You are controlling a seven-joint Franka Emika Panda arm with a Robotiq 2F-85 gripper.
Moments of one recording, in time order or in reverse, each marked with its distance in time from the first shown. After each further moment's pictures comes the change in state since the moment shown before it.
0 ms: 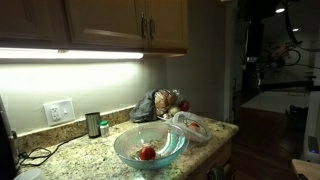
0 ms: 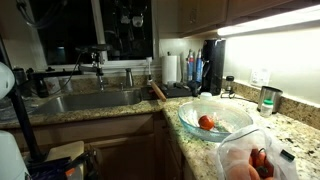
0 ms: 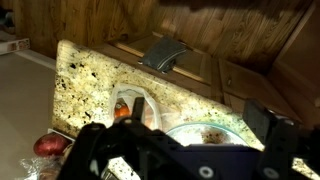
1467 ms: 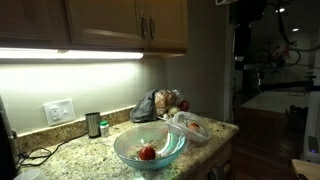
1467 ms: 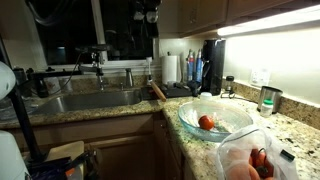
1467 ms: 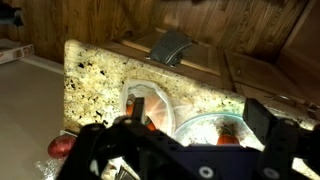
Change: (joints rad) arm -0.019 0.071 -0.050 0.043 -0.034 0.044 0.032
